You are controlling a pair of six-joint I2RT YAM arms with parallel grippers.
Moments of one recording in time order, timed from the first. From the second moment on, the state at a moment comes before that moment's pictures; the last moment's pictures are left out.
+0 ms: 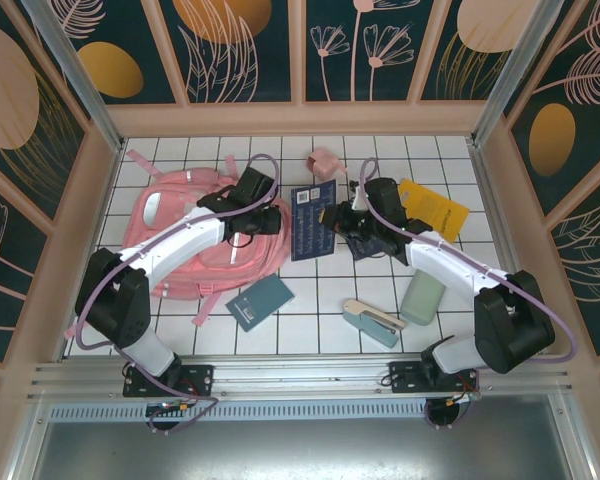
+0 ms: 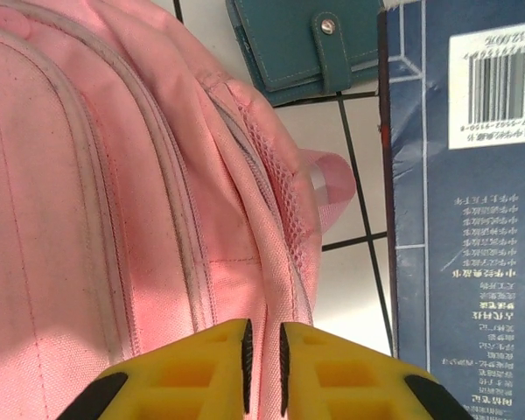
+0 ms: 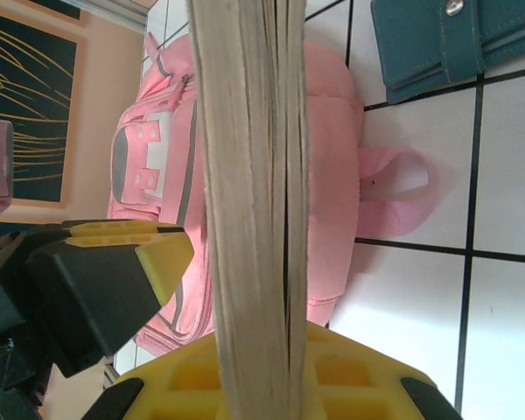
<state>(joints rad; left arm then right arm) -0.60 1.64 1.24 -0.56 0.00 -0.49 0.51 1.41 0.88 -0.07 -0.44 0.82</state>
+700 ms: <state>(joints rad) -0.63 1.79 1.32 -0.60 -0.05 -0.50 0.47 1.37 0.82 -0.08 -0.40 0.82</state>
